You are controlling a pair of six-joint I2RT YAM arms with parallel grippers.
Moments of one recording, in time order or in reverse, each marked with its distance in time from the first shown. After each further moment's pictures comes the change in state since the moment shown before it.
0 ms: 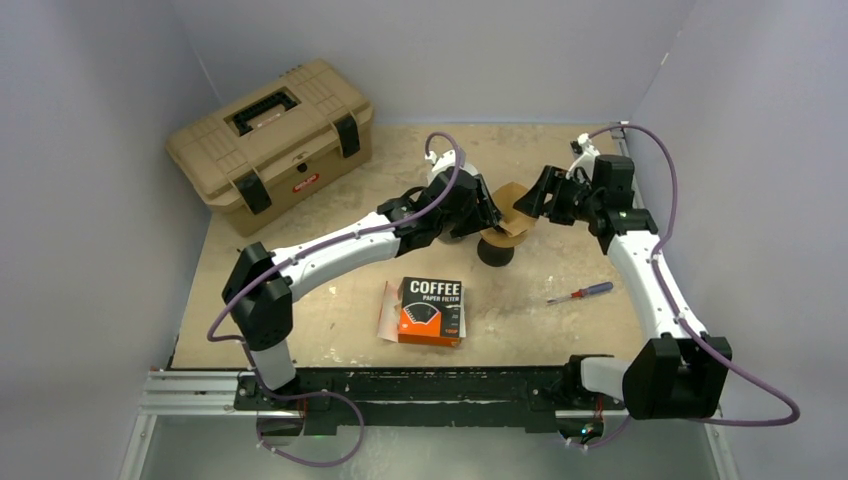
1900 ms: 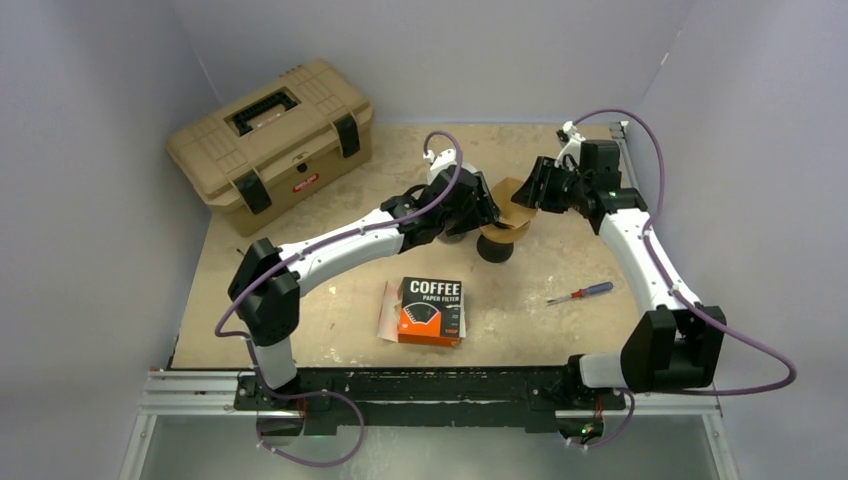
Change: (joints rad) left arm 0.018 0.039 0.016 -0.008 -0.038 0.013; right arm 0.053 0.152 0.126 -0.039 0.060 -0.038
